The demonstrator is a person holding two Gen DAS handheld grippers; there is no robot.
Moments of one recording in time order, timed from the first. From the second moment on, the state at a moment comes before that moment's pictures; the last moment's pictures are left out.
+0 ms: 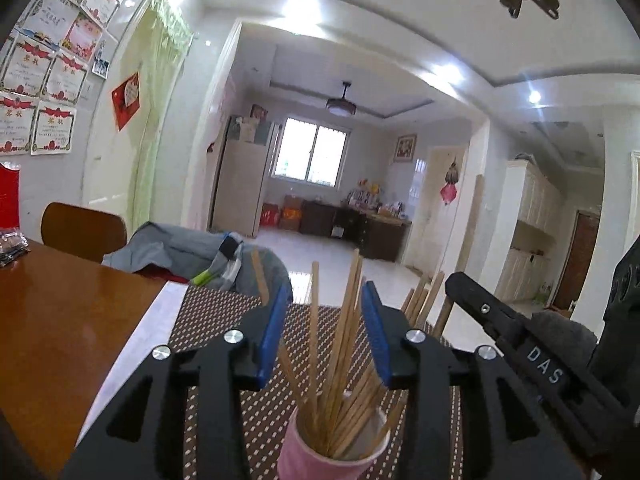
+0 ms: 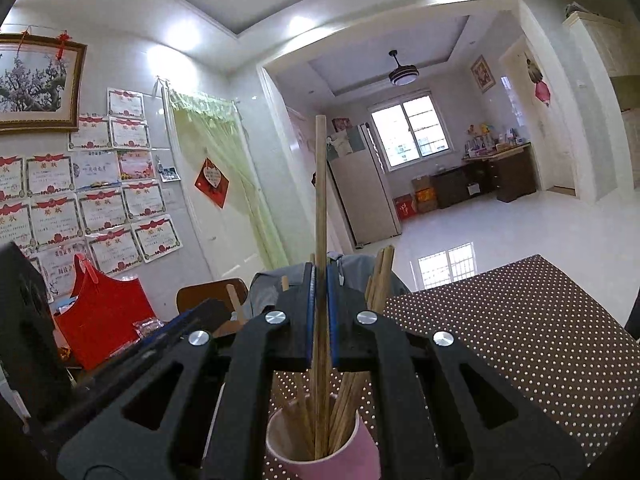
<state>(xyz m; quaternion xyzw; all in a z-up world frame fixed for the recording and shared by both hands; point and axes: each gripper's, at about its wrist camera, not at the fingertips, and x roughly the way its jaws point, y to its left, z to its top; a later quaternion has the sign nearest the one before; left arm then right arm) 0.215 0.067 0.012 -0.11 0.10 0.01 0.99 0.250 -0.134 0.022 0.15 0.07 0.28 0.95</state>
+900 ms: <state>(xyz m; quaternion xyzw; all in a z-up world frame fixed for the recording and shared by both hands) 0.204 0.062 0.010 -0.03 0.17 0.05 0.98 0.238 -0.118 -0.008 0.12 0.15 0.26 0.95</state>
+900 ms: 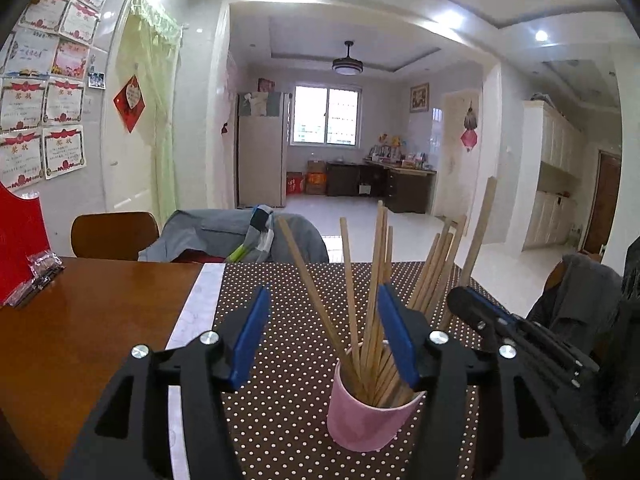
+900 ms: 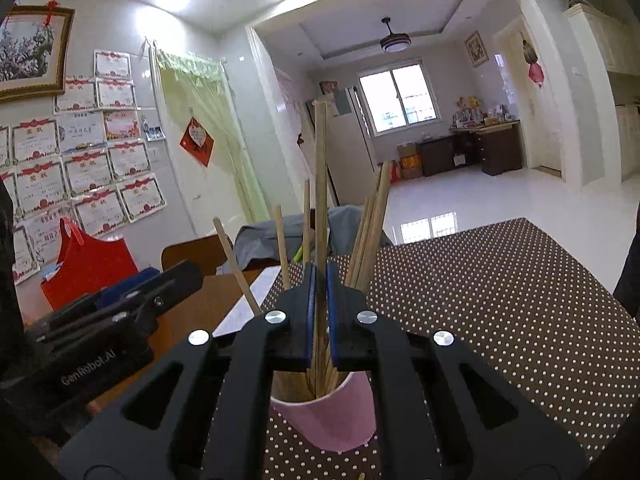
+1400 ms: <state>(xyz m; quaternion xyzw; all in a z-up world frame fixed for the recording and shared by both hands) 0.202 0.053 0.012 -0.02 0.18 0.05 0.98 0.238 -0.121 -0.017 0.12 0.18 0.25 0.95</state>
